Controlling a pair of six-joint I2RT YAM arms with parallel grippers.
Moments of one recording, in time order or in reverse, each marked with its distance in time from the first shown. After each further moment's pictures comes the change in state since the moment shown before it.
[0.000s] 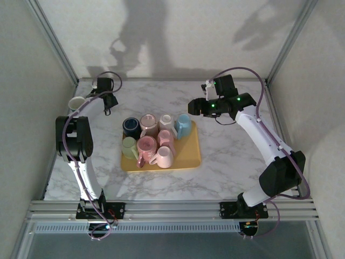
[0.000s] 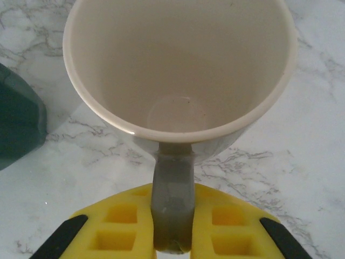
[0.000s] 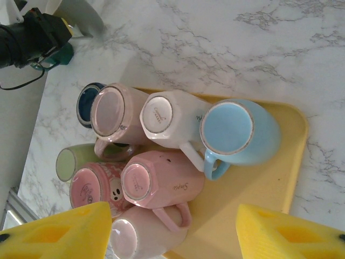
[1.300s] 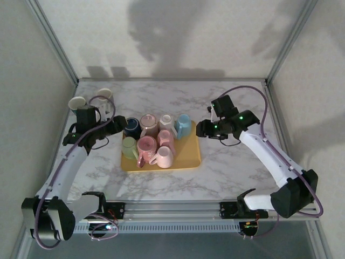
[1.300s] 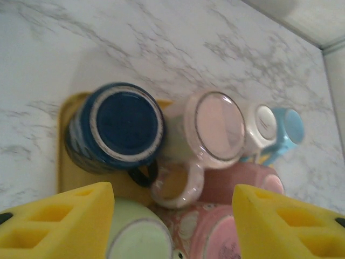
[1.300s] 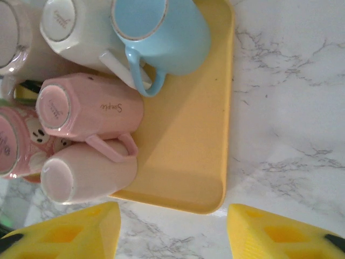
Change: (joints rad) left arm -0.016 -0.910 -0.639 -0.048 0.714 0.001; right arm 0.116 -0.197 -0.233 -0.159 0.259 0.143
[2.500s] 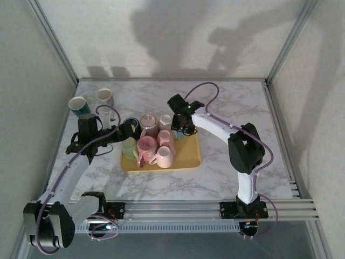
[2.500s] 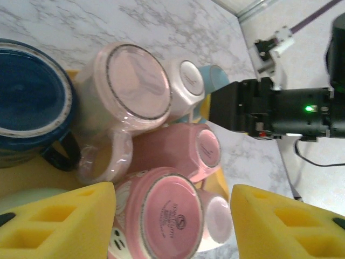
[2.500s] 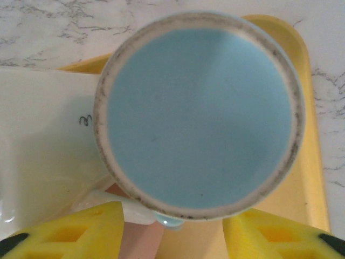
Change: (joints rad) left arm 0.000 -0.049 -0.150 0.179 0.302 -0.027; right arm 0.190 0.613 0.317 0.139 0.278 0.326
